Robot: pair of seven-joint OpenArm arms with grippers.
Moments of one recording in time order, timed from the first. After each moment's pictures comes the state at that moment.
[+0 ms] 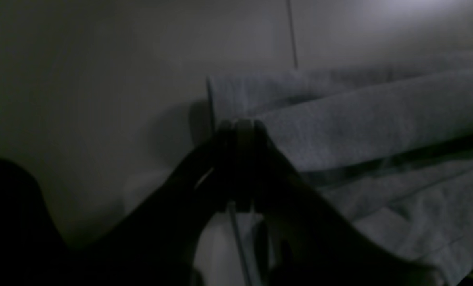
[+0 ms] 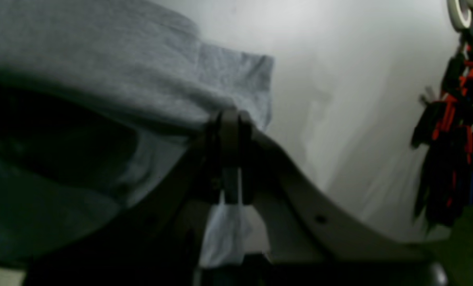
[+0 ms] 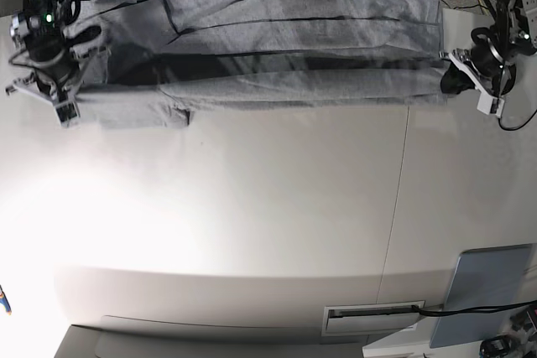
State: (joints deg) left arm 21.2 -27.1 -22.2 87.5 -41.9 -31.9 43.7; right arm -30.5 32.7 18.6 124.1 8.2 13.2 -60.1
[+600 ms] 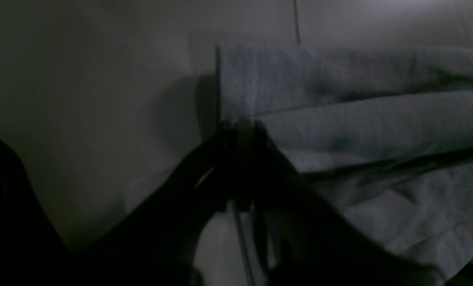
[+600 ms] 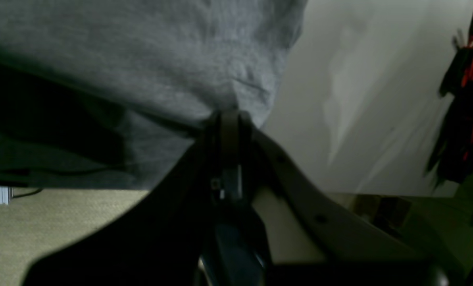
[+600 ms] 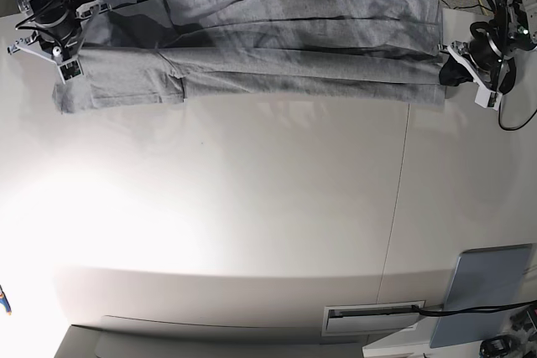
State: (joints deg) left arm 22.1 -27.1 -22.2 87.5 -41.8 -31.9 44.3; right arm -42.9 32.7 19.2 126.4 6.4 9.3 -60.8
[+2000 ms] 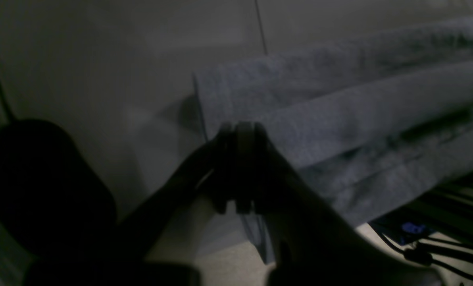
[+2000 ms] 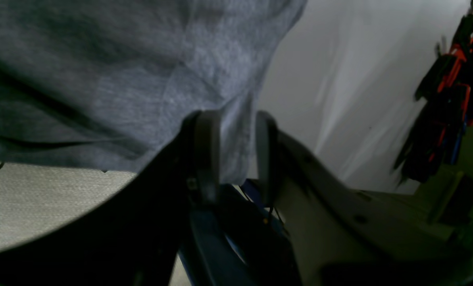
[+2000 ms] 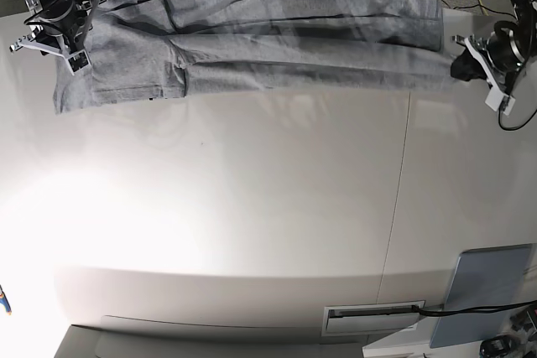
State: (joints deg) left arm 24.0 -27.2 -32.3 101.0 -52.2 -35.0 70.5; right arm -42.8 29.2 19.2 126.4 -1.6 16.9 -61.4
